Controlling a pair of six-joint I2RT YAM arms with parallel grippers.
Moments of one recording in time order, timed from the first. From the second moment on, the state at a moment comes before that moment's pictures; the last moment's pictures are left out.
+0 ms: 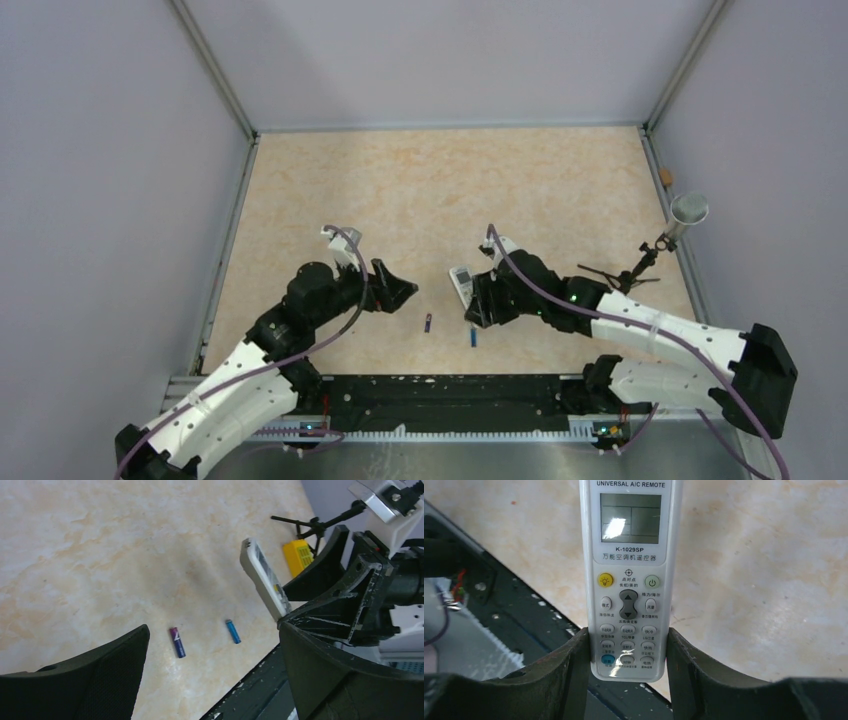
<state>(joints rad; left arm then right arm) -0.66 0.59 0.46 -0.21 0.12 -0.63 0.98 1.05 0.70 -0.46 0.07 0.56</state>
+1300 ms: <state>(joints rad) -0.59 0.79 0.36 0.75 0.70 -1.05 0.86 0.94 0.53 0.45 -0.65 0.83</state>
